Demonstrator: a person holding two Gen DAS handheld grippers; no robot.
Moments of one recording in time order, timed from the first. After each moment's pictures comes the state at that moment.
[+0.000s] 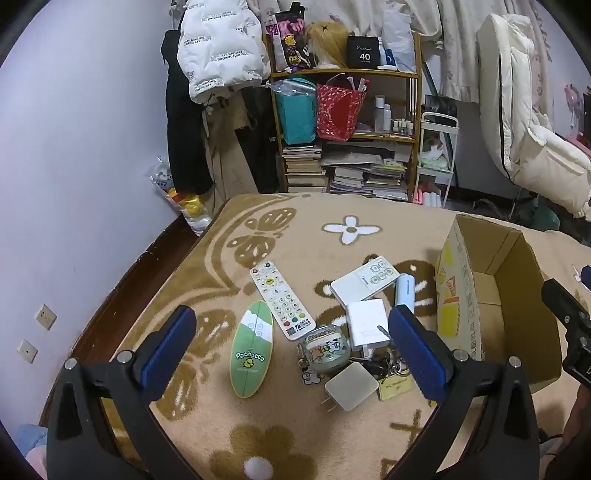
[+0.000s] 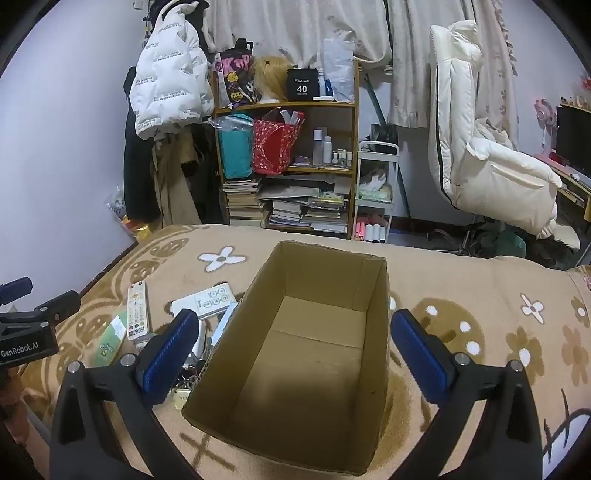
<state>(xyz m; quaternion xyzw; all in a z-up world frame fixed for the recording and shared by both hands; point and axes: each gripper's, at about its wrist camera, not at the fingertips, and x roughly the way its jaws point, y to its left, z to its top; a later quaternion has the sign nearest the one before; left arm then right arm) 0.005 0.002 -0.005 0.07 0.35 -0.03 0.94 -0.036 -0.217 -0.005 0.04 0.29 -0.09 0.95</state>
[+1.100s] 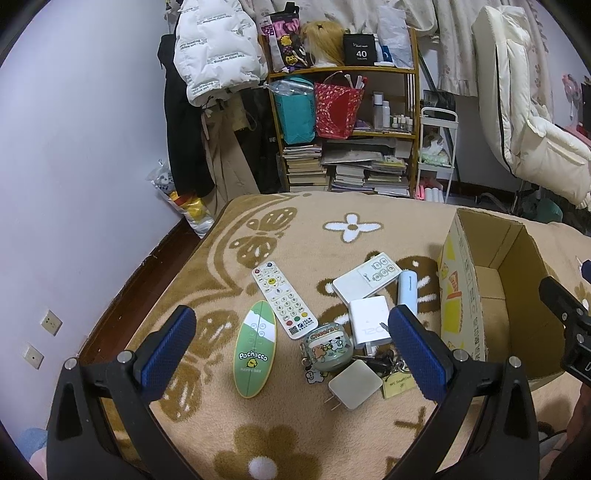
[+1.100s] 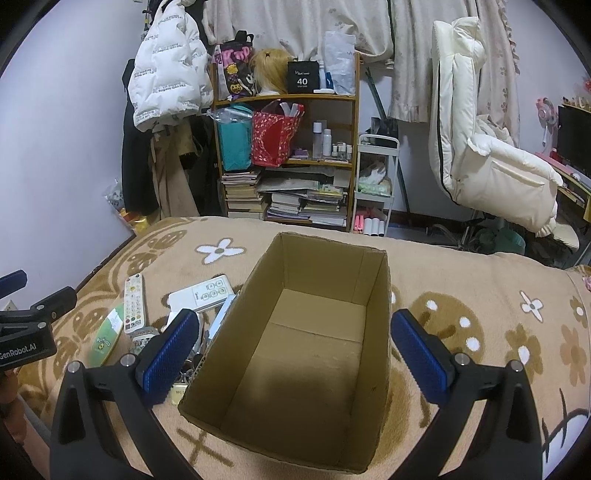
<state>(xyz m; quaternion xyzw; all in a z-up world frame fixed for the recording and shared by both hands) 0.005 0.001 -0.006 0.08 0.35 -0.02 0.93 -0.028 -0.208 -0.026 0.04 0.31 -0.09 0.95</state>
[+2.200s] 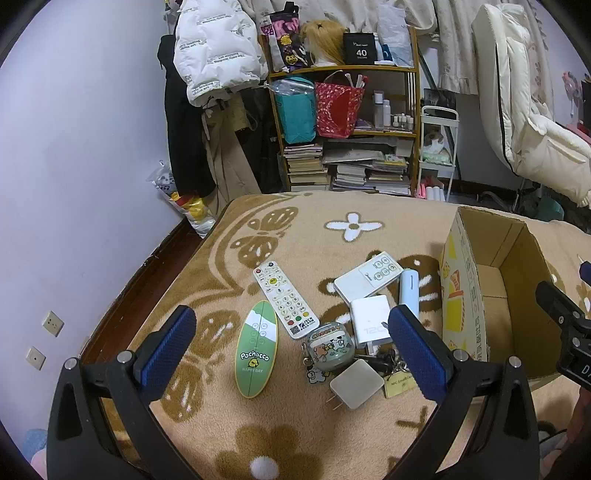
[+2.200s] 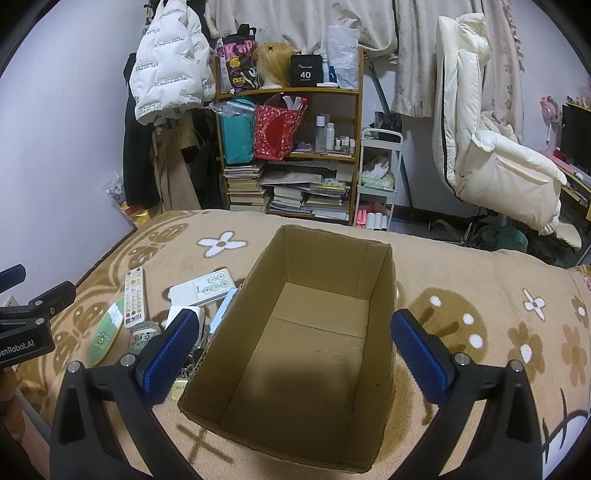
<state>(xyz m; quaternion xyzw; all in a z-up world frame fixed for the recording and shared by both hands) 0.005 0.003 -0.008 0.09 0.34 -0.02 0.93 -0.028 -0.204 -0.025 0.03 0.32 -0.09 0.94</state>
